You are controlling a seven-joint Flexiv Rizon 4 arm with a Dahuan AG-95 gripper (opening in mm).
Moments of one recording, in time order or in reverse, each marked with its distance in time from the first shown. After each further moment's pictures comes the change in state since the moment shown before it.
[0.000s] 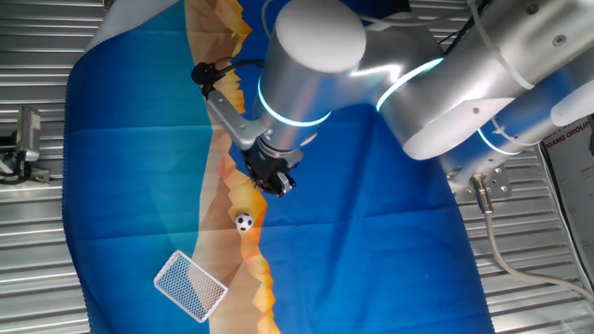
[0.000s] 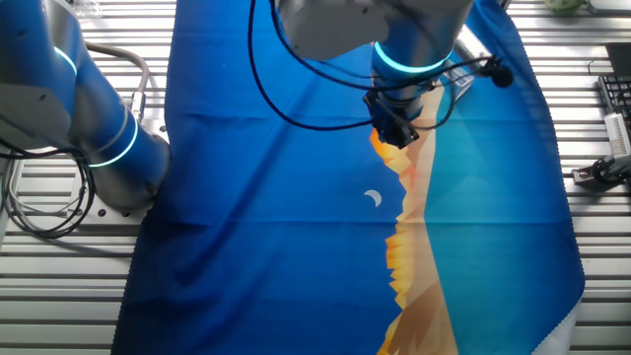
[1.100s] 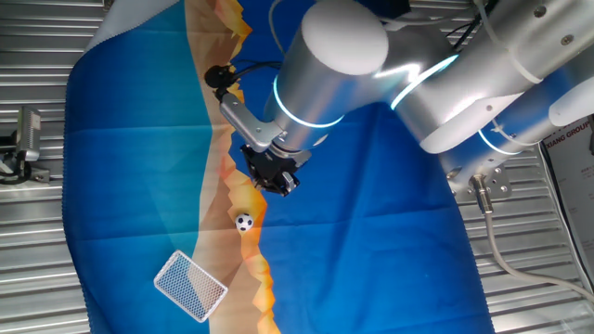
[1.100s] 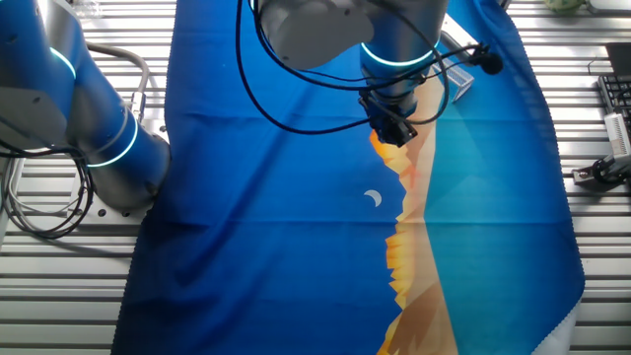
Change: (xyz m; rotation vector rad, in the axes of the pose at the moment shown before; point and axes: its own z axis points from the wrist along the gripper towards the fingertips) arm -0.001 0.000 0.000 0.020 0.002 -0.060
